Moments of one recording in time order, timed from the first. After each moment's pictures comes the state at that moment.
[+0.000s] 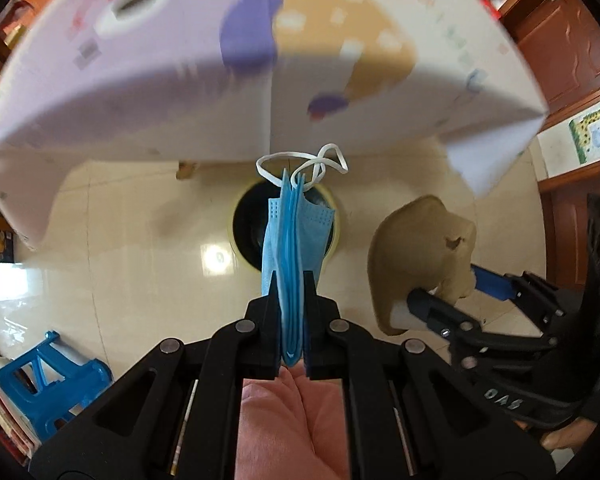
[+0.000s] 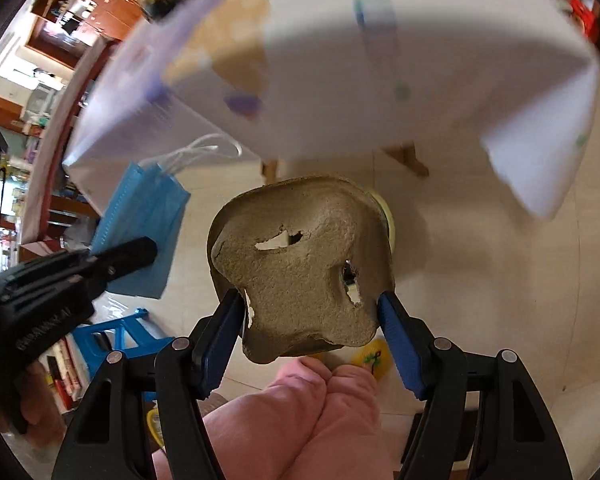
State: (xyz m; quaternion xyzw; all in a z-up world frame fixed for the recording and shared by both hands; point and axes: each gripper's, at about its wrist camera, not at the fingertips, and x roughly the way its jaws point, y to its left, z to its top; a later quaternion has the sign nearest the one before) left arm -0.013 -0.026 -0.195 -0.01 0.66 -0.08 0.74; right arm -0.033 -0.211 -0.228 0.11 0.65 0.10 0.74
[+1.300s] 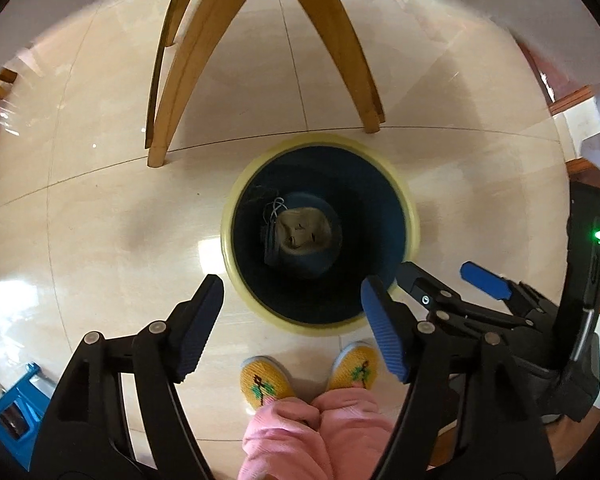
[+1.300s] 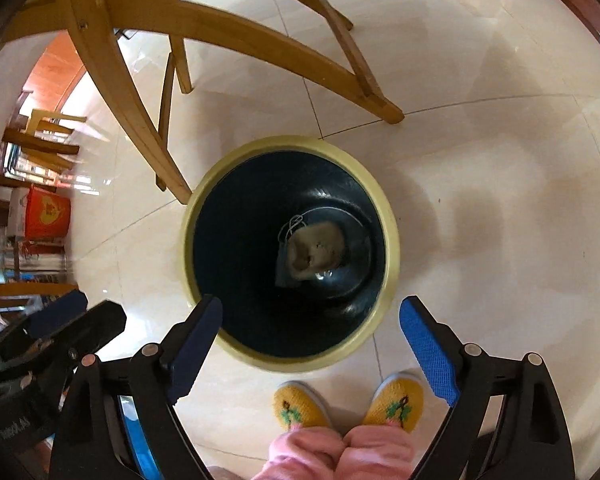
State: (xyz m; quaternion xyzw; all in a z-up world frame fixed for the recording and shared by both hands) left arm 0.028 -0.010 -0.434 0.00 0.68 -0.09 0.73; right arm 0.016 -0.195 -0.518 0.19 0.65 -0.03 0.73
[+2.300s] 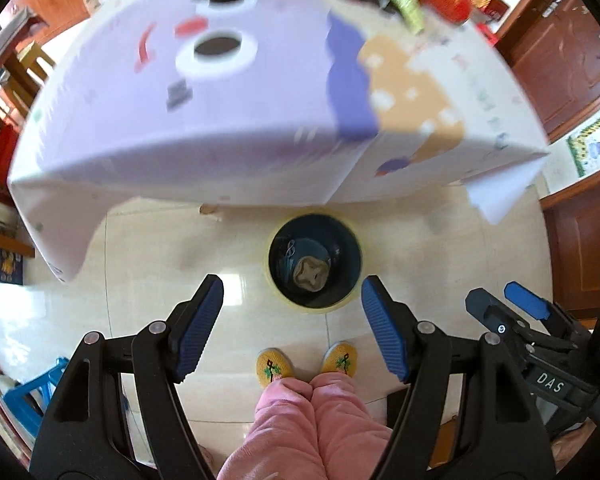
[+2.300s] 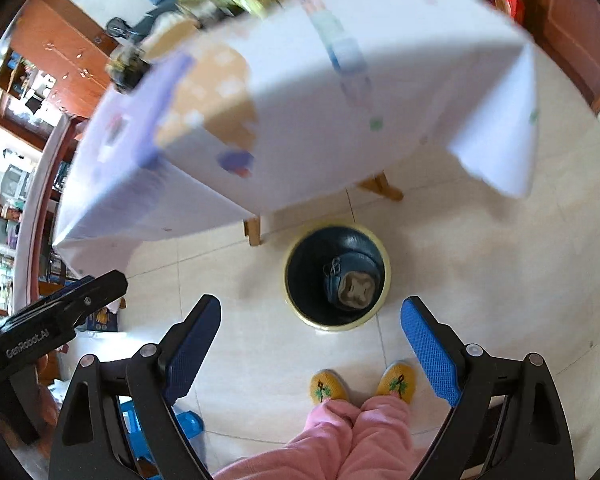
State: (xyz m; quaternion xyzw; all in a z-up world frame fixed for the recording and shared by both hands) left arm 0.000 0.041 -0.136 -0.01 0.61 -0.08 0.79; right arm -0.048 -0.172 -0.185 0.17 0.57 -0.01 0.80
